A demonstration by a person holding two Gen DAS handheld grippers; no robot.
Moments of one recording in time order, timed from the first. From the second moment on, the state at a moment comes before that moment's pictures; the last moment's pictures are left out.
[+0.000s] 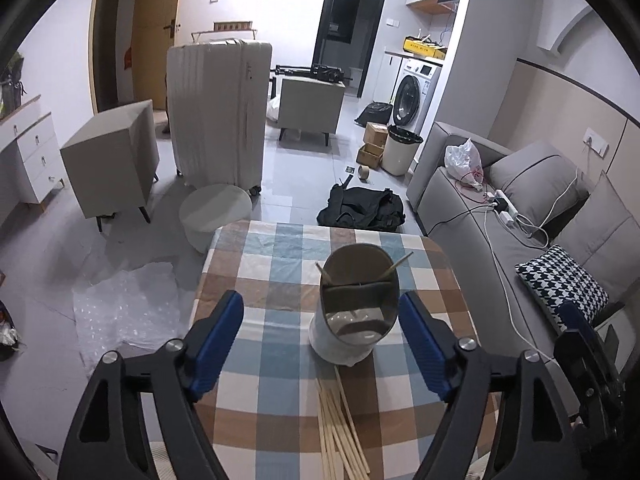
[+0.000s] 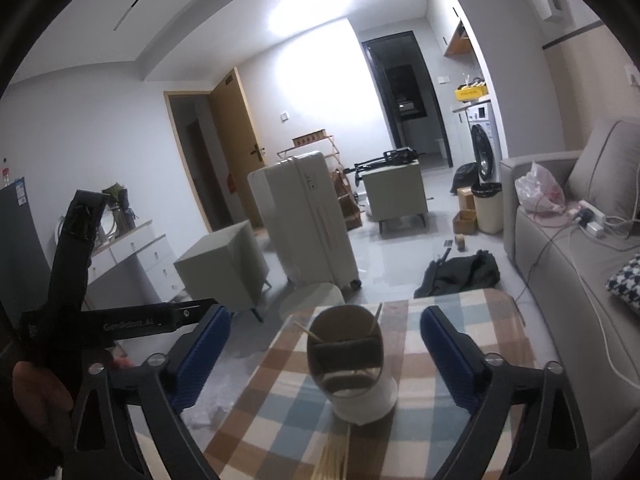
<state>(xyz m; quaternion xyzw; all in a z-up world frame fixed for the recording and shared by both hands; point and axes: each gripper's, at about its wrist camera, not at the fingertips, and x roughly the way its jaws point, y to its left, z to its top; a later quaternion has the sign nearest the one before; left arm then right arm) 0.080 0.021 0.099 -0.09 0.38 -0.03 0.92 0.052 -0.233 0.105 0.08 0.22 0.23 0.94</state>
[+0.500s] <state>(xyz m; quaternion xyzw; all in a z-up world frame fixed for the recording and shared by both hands) 0.050 0.013 0.008 -0.10 0.42 -0.01 0.90 0.033 -0.237 0.030 0.04 0.34 0.20 0.92</state>
